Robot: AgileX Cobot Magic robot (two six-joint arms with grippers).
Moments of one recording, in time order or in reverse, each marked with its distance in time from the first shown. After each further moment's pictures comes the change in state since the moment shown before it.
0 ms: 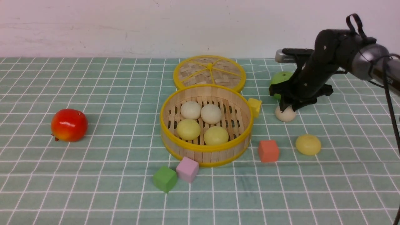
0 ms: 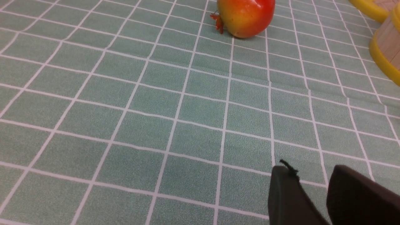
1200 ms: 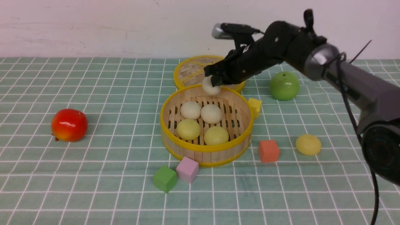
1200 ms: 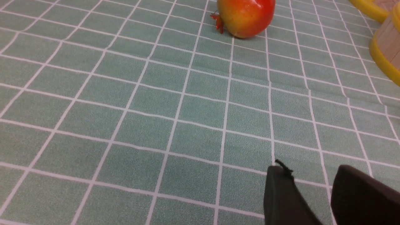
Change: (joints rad) right arm 0.208 0.052 -0.159 0.359 -0.208 -0.235; left arm 0.000 0.000 0.000 0.000 0.000 0.000
